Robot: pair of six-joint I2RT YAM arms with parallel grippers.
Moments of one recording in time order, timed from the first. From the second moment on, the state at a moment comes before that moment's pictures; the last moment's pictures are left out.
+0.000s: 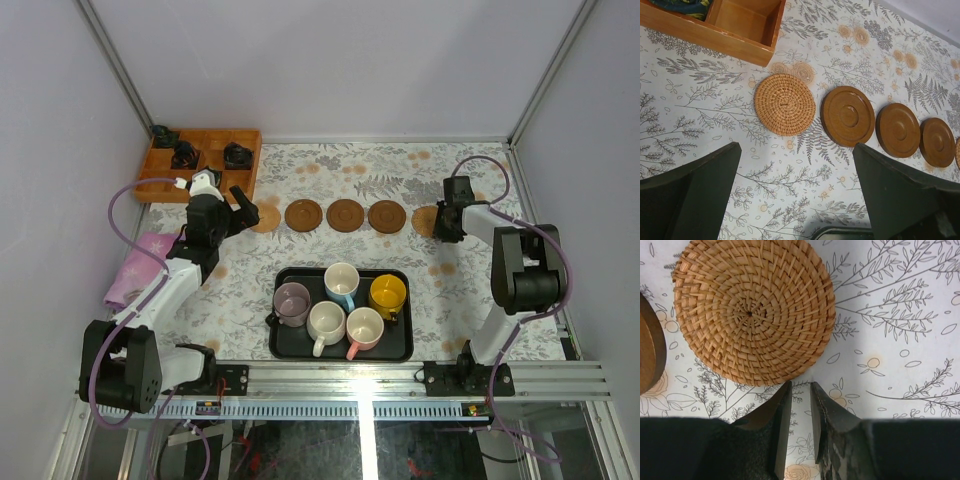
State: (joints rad) left arm -0.16 1.20 0.69 0.07 -0.07 -0.51; right arm 0.06 1.78 1.04 -0.34 0.12 0.29
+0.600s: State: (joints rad) left arm -0.16 1.22 0.69 0.07 -0.09 -0.51; right arm 0.06 1.80 1.07 -0.33 0.11 0.29
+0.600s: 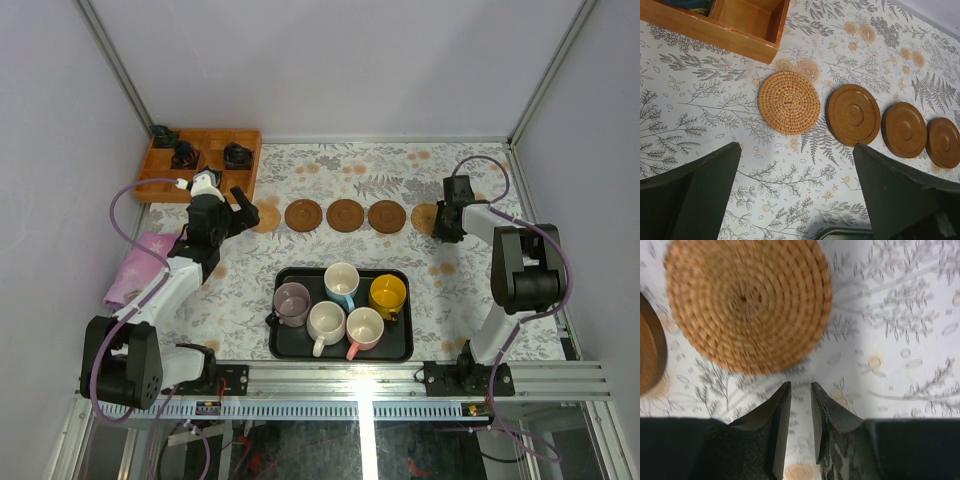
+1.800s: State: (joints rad) left arm -0.16 1.12 0.68 0.01 0.03 -0.48; right arm 0.32 0.85 0.81 -0.87 -0.08 0.38
